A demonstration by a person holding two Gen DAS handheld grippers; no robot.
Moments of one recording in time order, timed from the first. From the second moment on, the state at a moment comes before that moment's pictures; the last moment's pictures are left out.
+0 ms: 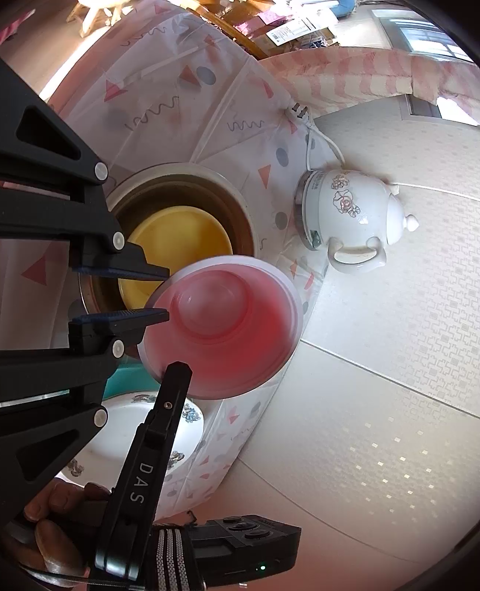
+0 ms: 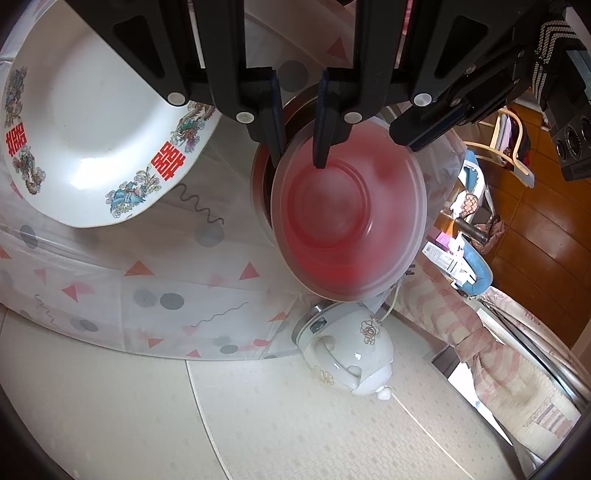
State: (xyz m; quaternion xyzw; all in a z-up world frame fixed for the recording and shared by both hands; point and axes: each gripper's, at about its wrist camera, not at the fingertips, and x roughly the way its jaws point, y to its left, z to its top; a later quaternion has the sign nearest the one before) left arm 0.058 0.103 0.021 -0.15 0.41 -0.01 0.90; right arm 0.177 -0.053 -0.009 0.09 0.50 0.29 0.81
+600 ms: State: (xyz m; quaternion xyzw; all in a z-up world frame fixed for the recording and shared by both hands) left arm 0.060 0.129 0.034 -0.20 0.41 -0.02 0.89; right arm 0.177 -0.037 0.013 0.09 0.49 0.33 0.80
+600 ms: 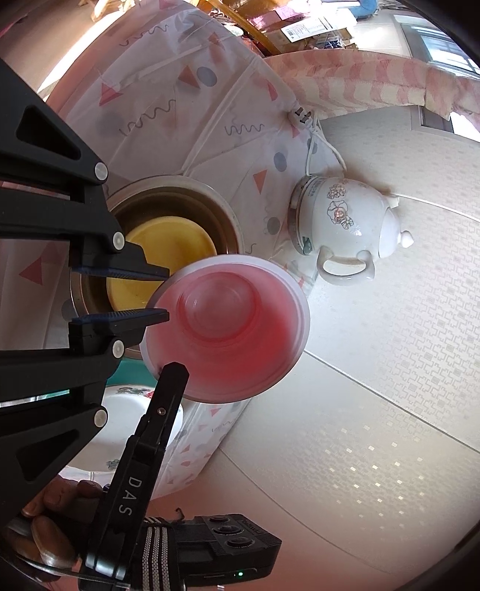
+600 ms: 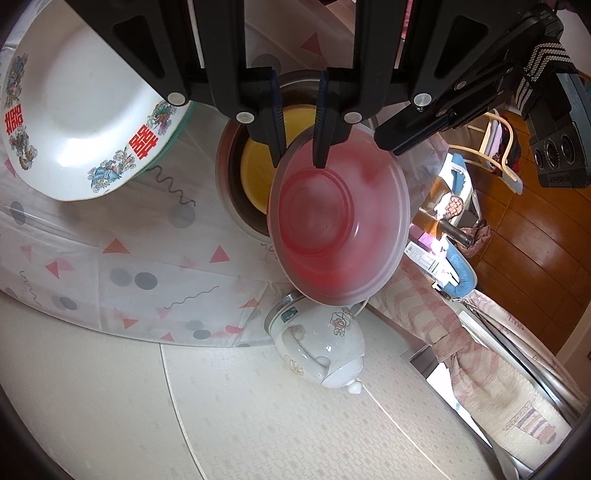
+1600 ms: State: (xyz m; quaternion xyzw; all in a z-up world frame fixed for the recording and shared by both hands) left arm 0.067 0.145 -0.016 -0.21 0.47 0.02 0.86; right arm 0.188 -0.025 -0.031 0.05 0.53 0.28 0.80
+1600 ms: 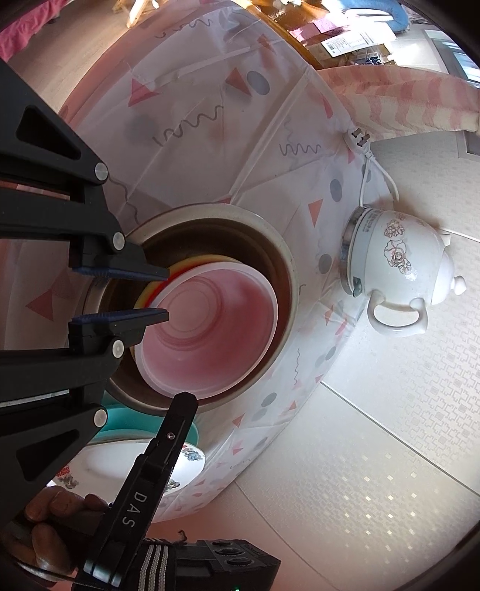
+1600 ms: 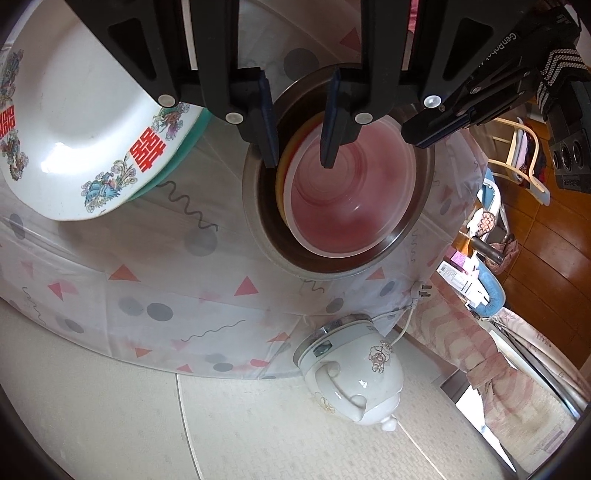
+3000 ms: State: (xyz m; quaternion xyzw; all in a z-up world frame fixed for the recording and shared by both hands) left arm 0.055 0.189 -0.015 -0.20 0.45 0.09 0.87; right arm 0.192 -0.043 -0.028 0.02 0.51 0.23 0.83
